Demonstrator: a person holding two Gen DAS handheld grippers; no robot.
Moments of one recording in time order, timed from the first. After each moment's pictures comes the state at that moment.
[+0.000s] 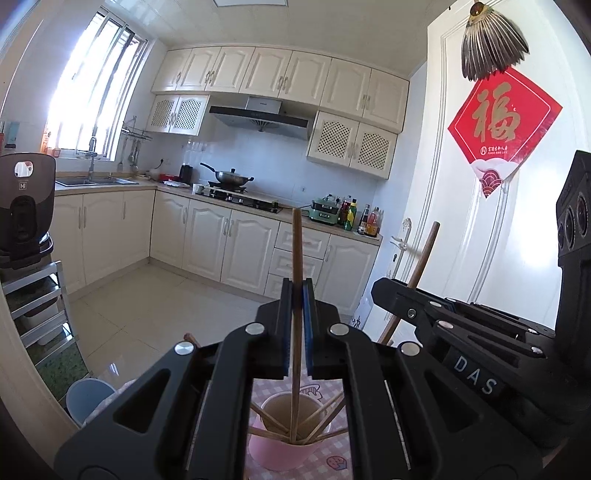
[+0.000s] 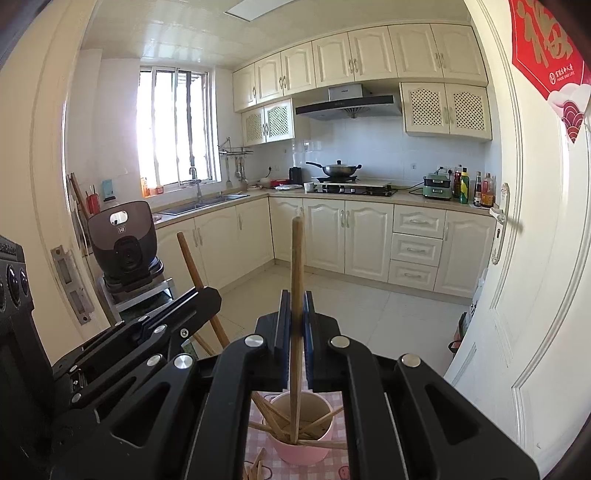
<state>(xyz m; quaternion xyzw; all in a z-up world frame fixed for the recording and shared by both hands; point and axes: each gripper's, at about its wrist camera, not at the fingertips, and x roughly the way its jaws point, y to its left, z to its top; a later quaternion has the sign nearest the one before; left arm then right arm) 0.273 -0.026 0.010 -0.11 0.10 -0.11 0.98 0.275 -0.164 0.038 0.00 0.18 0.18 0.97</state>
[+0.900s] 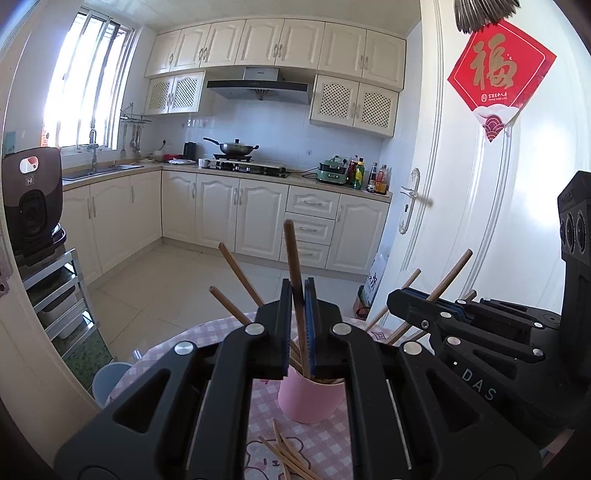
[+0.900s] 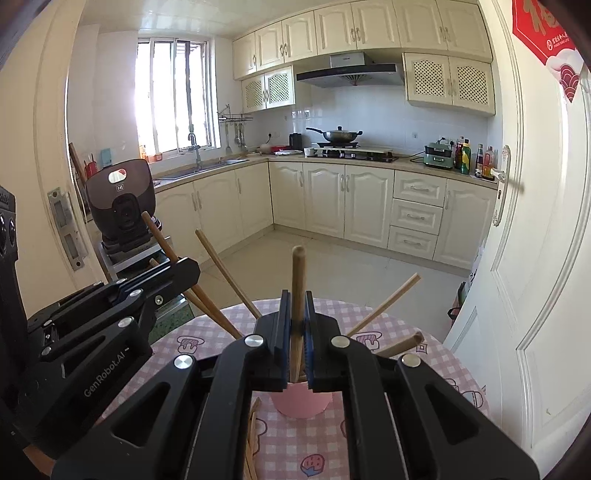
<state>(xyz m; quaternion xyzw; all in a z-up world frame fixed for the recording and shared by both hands) 0.257 -0.023 -0.027 -0.05 0.17 -0.10 0.98 0.266 -0.169 -0.009 -0.01 0.24 0.18 0.95</state>
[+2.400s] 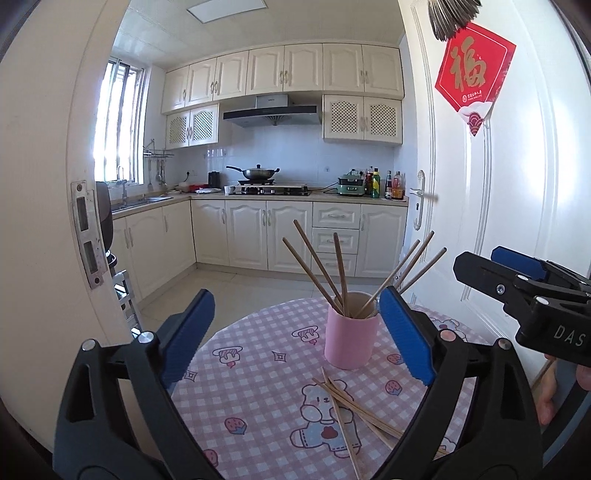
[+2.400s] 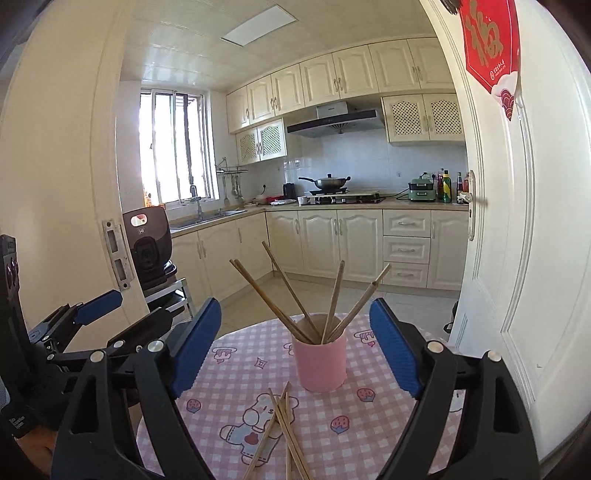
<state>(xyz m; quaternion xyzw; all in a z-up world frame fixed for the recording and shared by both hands) 0.130 0.009 -0.026 0.00 0.13 -0.05 0.99 0.136 -0.179 -0.006 0.04 0.14 0.16 0.98</state>
